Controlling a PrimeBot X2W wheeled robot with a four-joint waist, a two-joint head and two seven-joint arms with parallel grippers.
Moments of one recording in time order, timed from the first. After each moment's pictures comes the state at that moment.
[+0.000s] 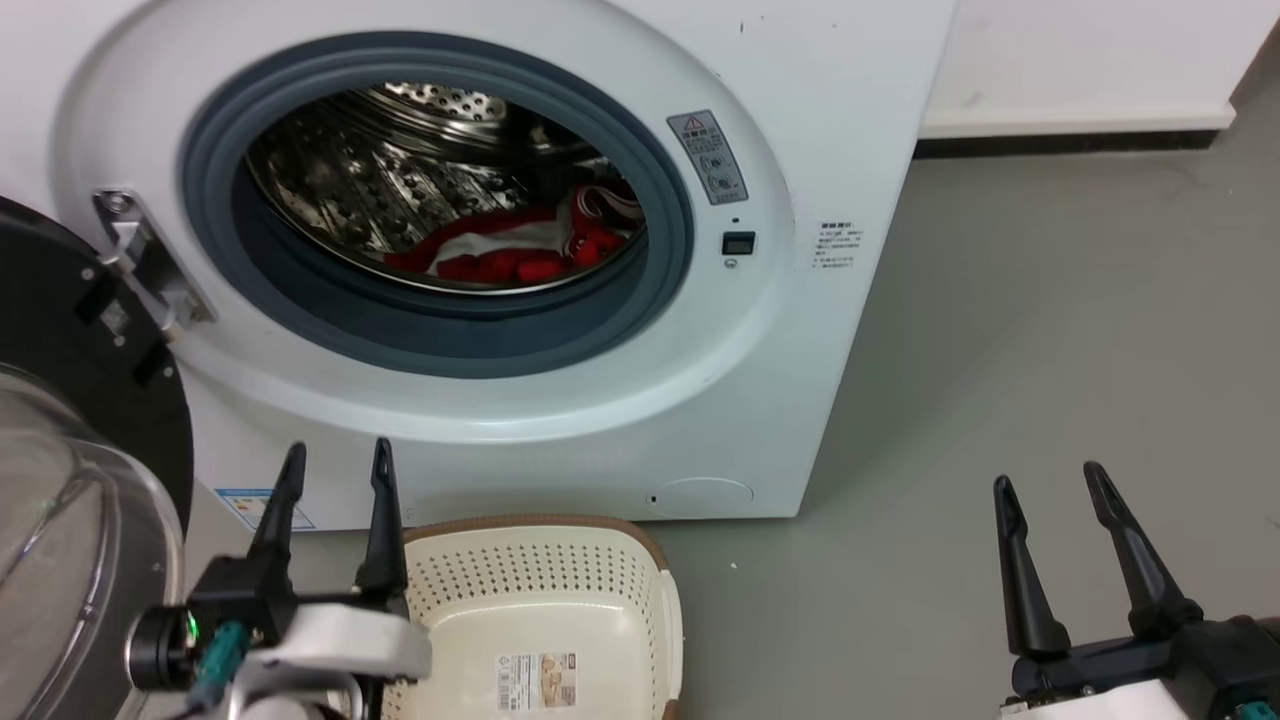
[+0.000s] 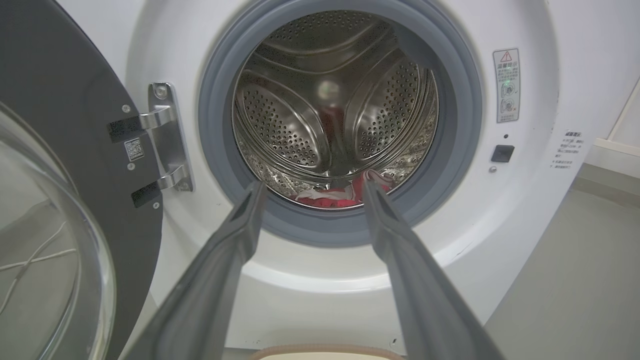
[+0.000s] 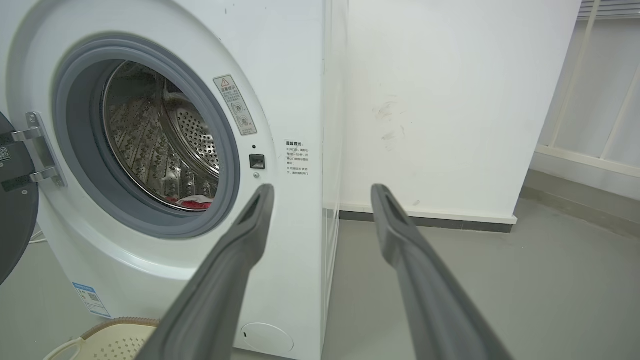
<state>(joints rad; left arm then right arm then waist) -0.03 0.05 0.04 0.08 -0.11 -0.05 -0.26 0.14 -0.05 0.02 -0.14 0.03 0.13 -0.26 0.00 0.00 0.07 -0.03</state>
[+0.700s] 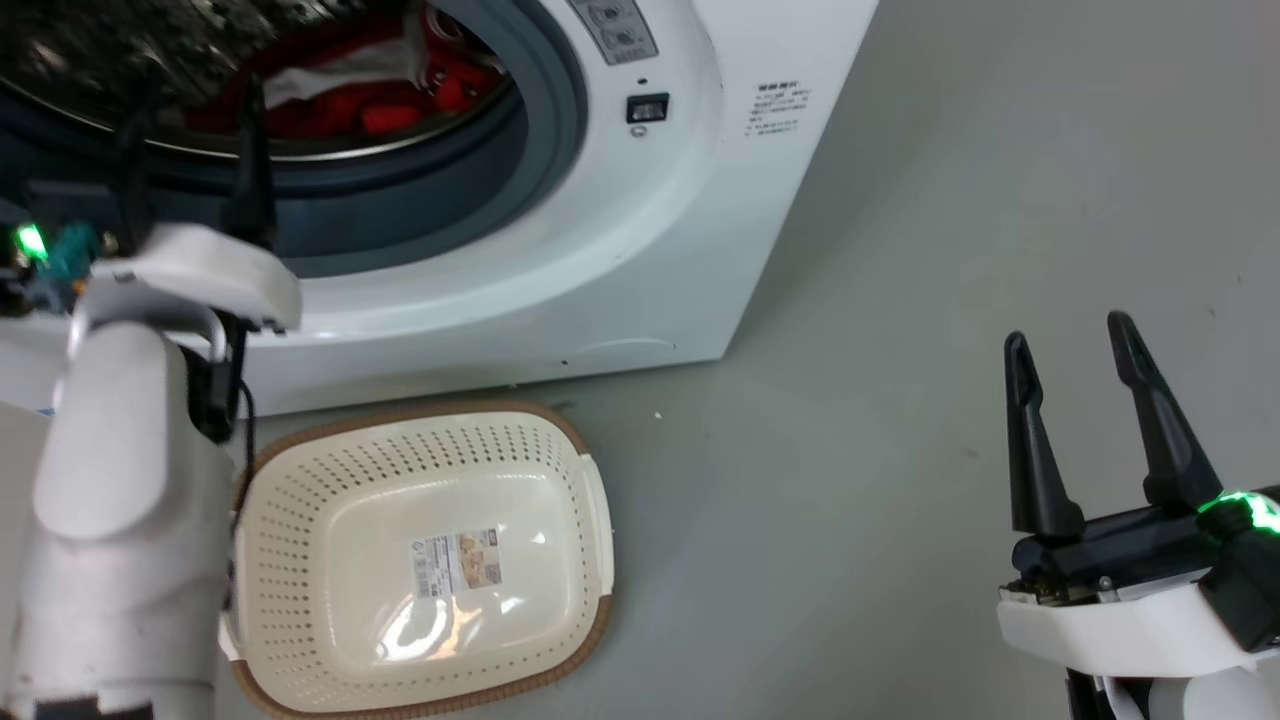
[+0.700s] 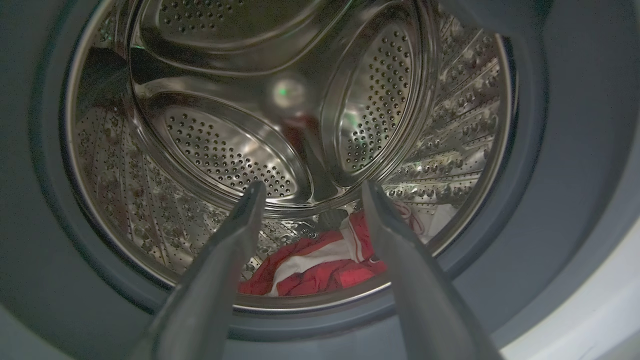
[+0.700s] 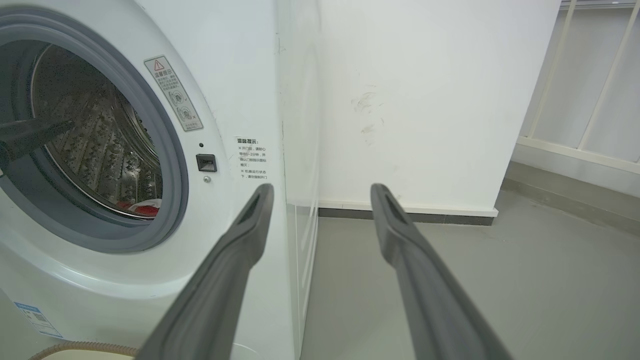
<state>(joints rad) -0.72 0.25 0.06 0.53 -0.06 -0.12 -0.26 -0.04 -0.05 0.05 -0.23 0.05 0.13 -0.26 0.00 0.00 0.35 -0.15</state>
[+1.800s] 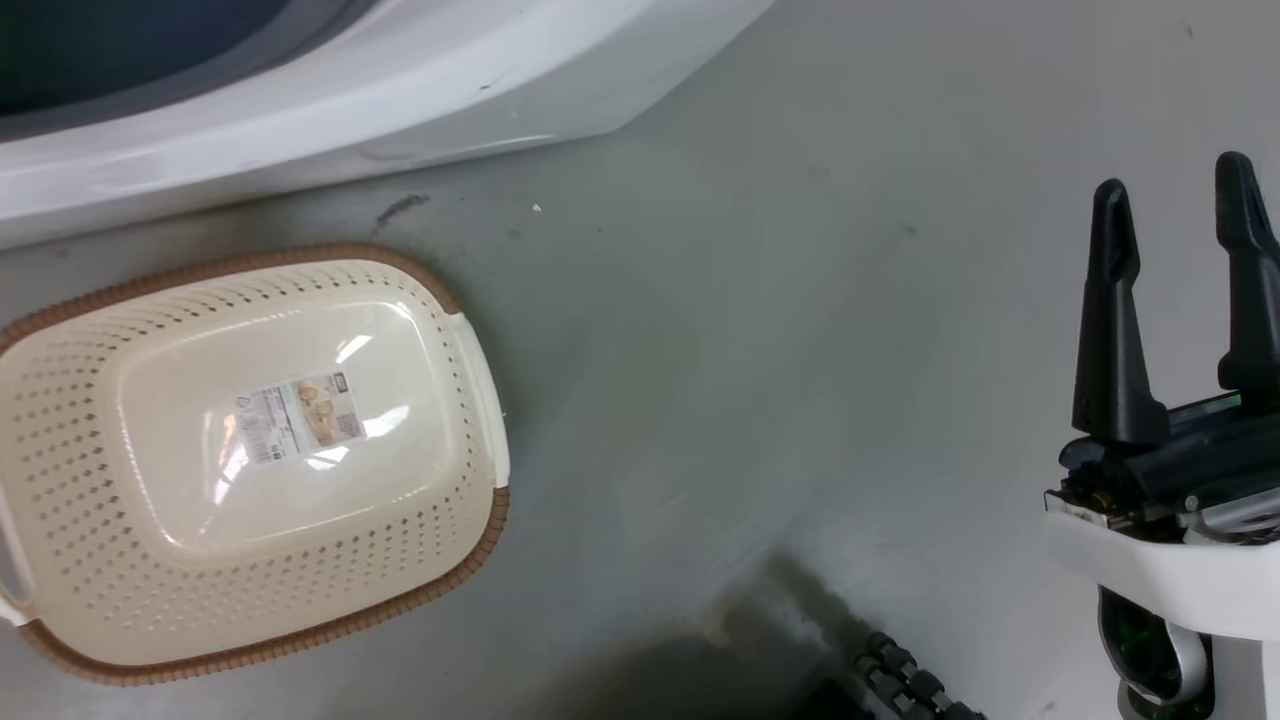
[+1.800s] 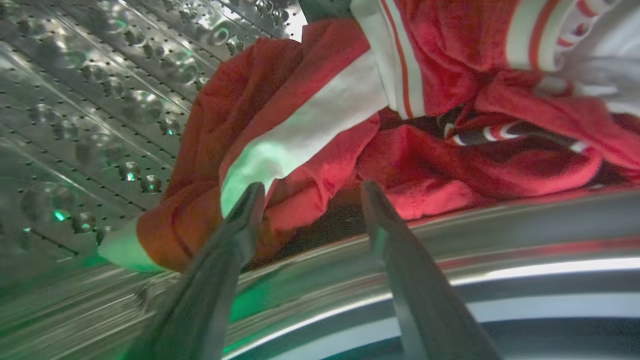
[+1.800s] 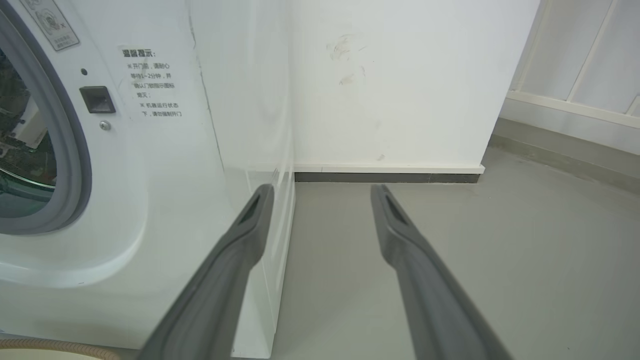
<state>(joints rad) -1.54 0.65 -0.51 0.83 -0.54 -0.13 0.77 -0.21 -0.05 0.06 -0.36 0.17 0.13 -0.26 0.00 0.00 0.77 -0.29</state>
